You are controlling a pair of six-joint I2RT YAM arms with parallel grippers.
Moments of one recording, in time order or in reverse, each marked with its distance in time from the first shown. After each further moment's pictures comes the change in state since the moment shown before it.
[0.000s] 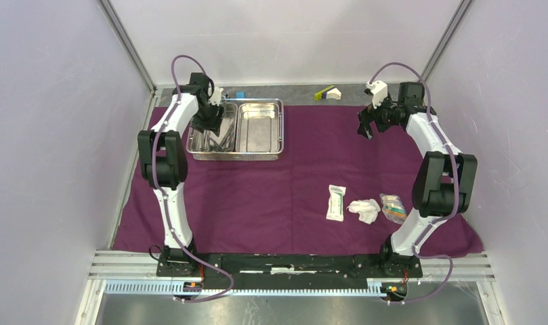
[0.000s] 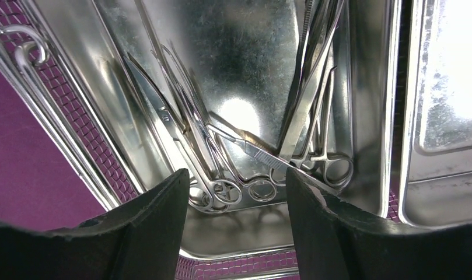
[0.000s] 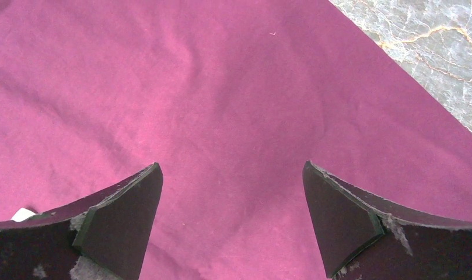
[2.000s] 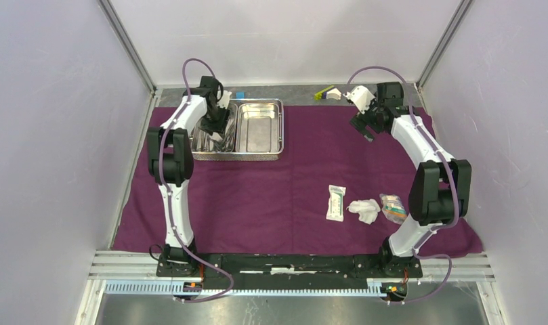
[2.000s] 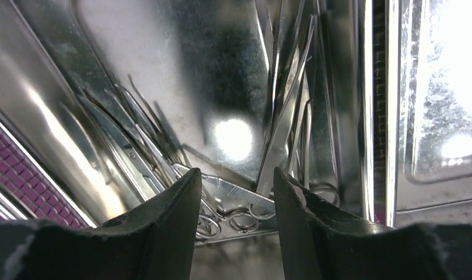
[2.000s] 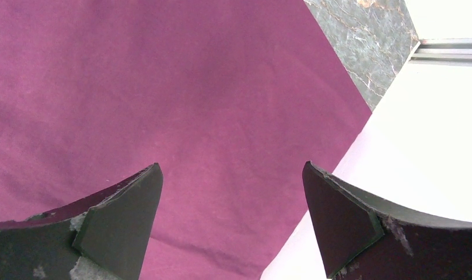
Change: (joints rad) left arm -0.050 0.058 0.012 0.037 -0.009 -0.011; right arm 0.166 -0.078 -0.021 -0.037 0.558 -0.172
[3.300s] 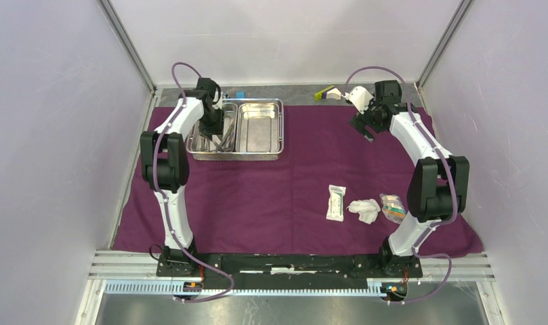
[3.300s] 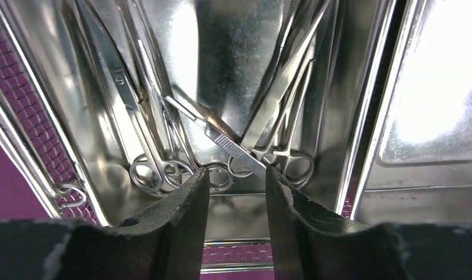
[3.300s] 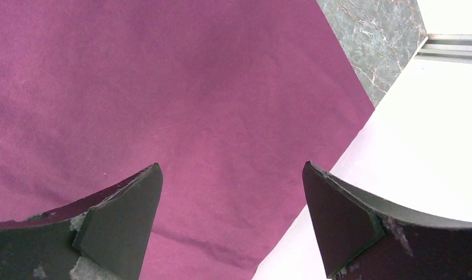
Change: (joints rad) left arm 0.001 -0.103 -0.108 -0.013 -0.035 -0.234; right arm 0.010 0.037 0.043 -0.047 0.032 -0.014
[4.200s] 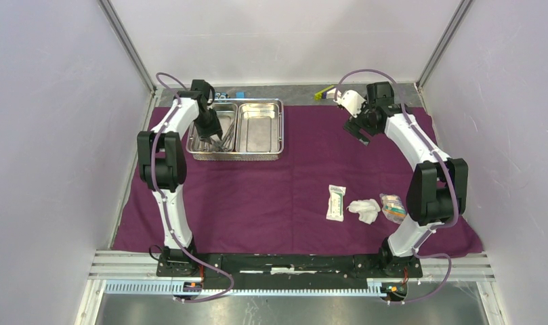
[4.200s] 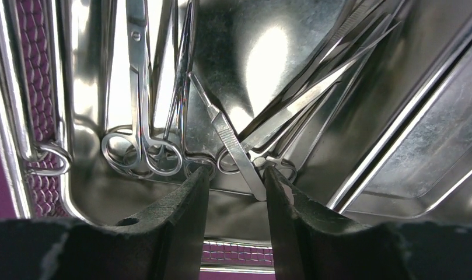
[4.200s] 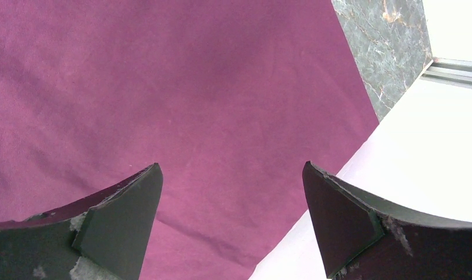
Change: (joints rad) left arm 0.045 0.006 -0.001 -0.018 0.011 -0.325; right arm 0.060 -0.030 -0.010 -0.047 0.005 -0.024
